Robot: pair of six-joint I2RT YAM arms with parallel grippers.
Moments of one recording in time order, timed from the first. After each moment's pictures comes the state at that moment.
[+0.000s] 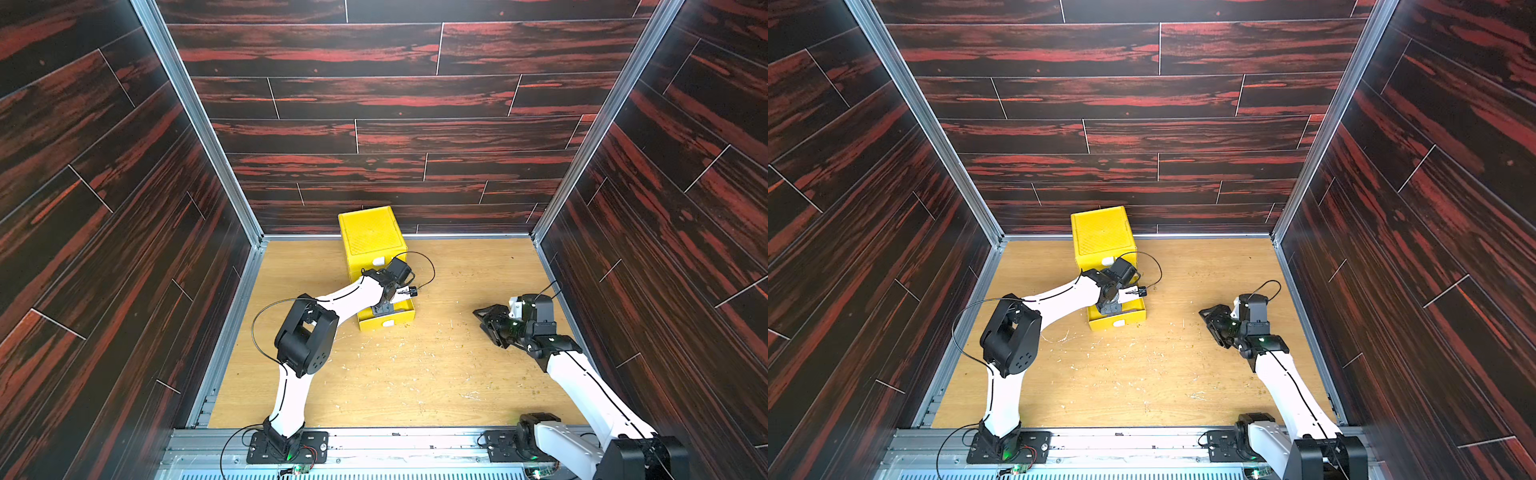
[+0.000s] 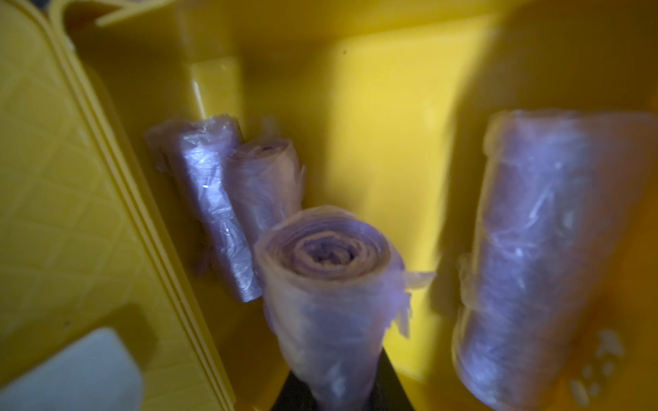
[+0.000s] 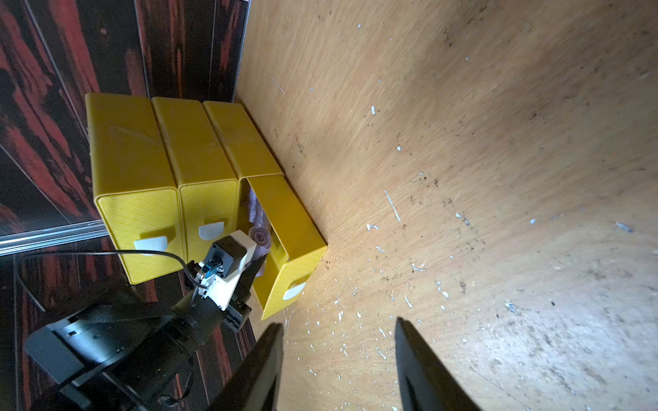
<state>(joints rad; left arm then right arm) -0.61 2.08 1.60 -0.73 -0.34 0.81 0.10 1.04 0.61 -0.32 -0.45 1.04</state>
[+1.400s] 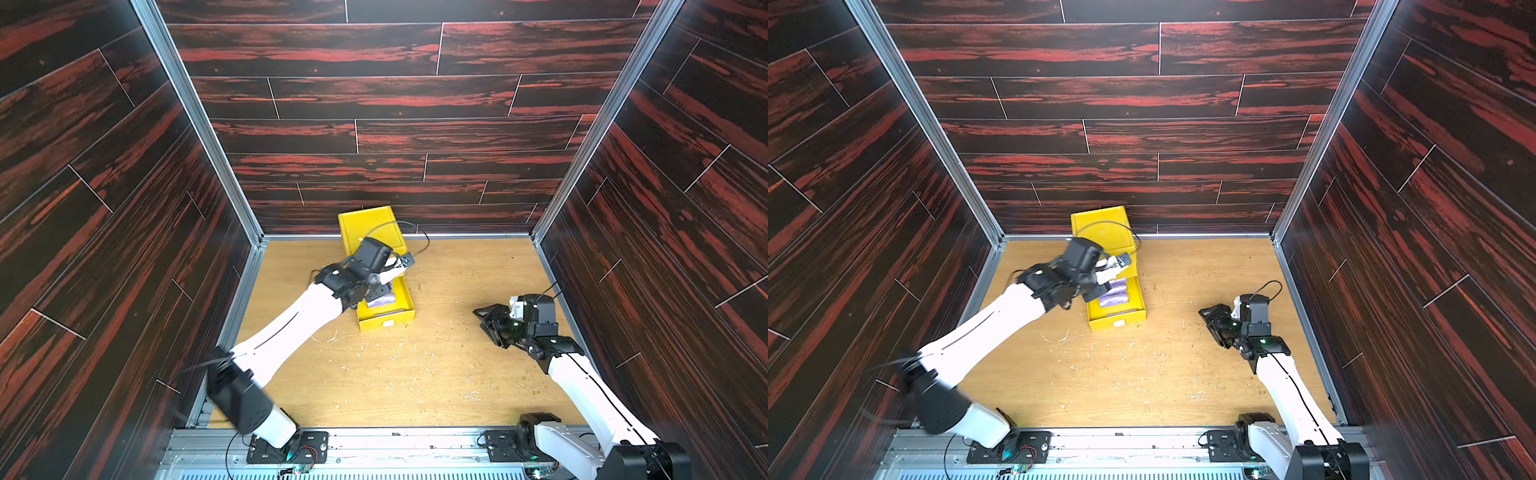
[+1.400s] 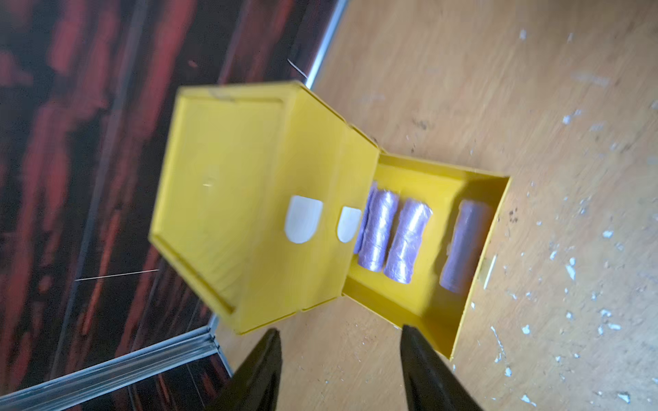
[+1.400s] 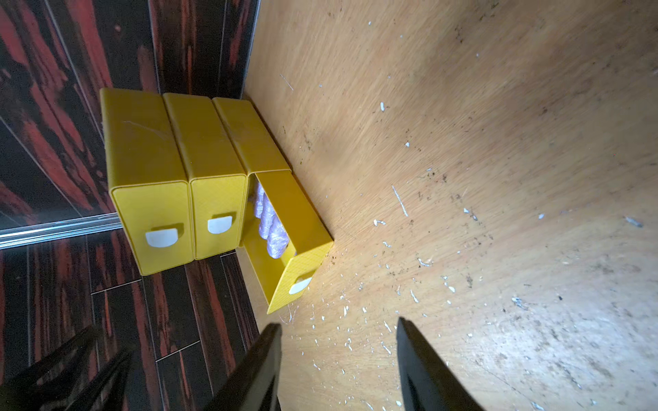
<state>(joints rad) -0.66 1.46 1.50 -0.70 -0.27 0.55 0.10 1.00 0.61 -0.32 -0.46 1.04</state>
